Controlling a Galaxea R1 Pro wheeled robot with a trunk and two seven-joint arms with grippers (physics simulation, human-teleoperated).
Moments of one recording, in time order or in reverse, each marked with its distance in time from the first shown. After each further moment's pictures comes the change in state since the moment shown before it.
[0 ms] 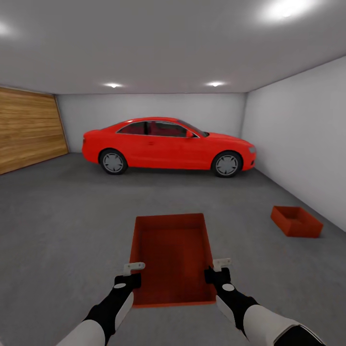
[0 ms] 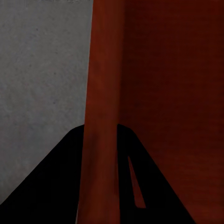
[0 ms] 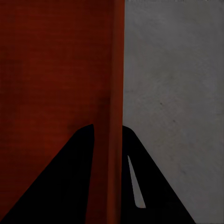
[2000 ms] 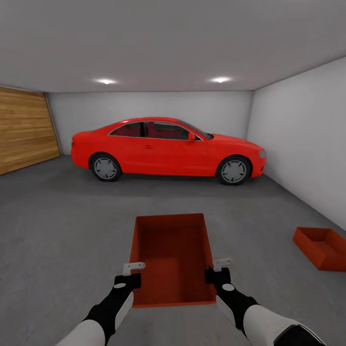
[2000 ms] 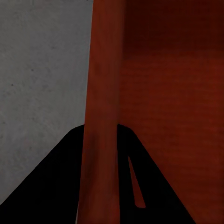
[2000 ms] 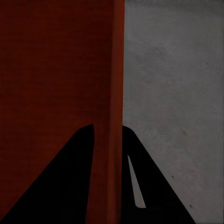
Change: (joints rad) left arm 0.000 0.000 -0.001 -0.002 0.000 0.002 0.000; right arm 0.000 0.000 0.000 0.000 -0.001 0.000 0.000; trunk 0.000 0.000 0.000
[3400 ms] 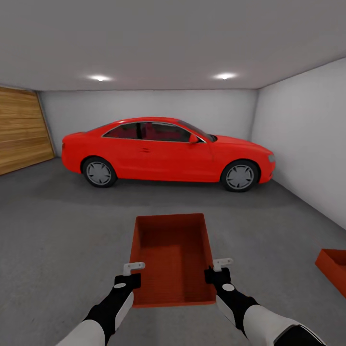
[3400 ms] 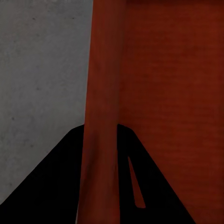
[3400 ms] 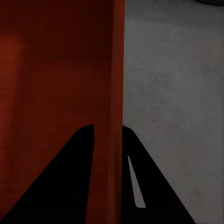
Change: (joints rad) left arm 0.000 0.000 0.000 0.000 0.000 0.000 0.000; right arm 0.000 0.000 0.000 0.000 -0.001 0.000 0.000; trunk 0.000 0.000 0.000
